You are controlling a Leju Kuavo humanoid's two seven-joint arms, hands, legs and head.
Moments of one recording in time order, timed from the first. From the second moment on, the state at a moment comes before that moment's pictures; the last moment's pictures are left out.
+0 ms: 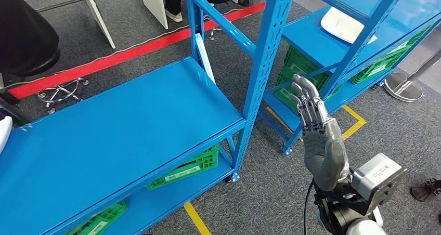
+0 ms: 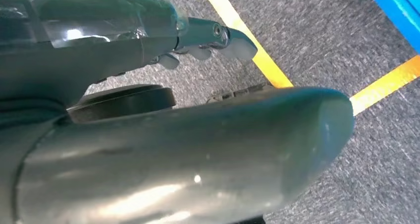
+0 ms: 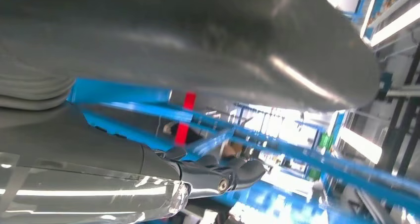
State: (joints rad) left arm -0.12 -0.07 -1.07 -0.20 0.87 0.41 -0.26; right arm -0.11 -0.48 0.54 -2.22 -0.02 -0.45 0.12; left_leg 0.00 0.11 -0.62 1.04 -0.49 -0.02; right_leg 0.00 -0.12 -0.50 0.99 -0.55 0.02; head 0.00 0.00
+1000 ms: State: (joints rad) left arm -0.15 -0.05 -1.07 -0.20 0.86 0.42 -0.24; right arm -0.11 -0.37 0.71 -2.03 -0.06 -0.42 -0.05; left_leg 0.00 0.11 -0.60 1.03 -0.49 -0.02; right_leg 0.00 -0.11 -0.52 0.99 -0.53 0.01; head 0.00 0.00
